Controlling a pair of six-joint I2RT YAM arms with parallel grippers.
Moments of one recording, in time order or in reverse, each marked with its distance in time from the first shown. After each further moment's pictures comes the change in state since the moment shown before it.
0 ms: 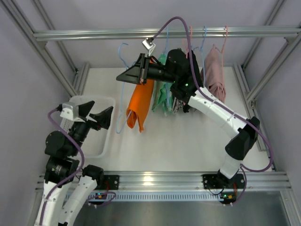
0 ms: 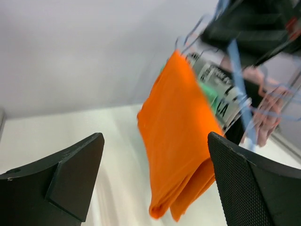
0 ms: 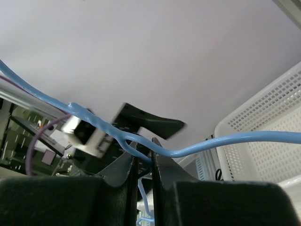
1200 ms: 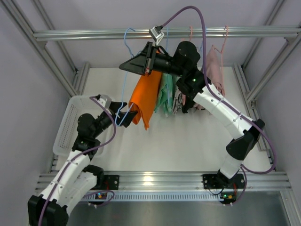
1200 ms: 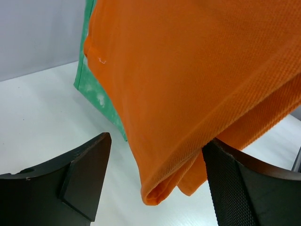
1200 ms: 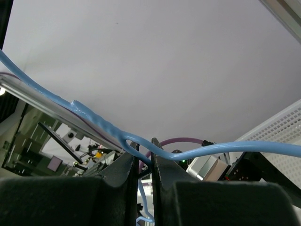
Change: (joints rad) left arm 0.000 0.310 -0.398 0.552 0.401 -0.055; right arm -0.032 -0.010 0.130 -0.011 0.000 0.057
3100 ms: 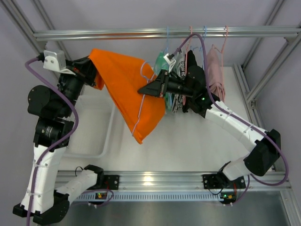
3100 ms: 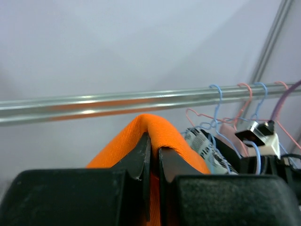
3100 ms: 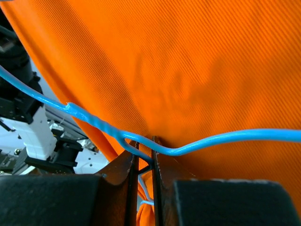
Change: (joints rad) left arm -0.007 0.192 0.969 -0.489 -0.431 0.064; right arm -0.083 -0.264 -0.593 0.145 -0.037 -0.267
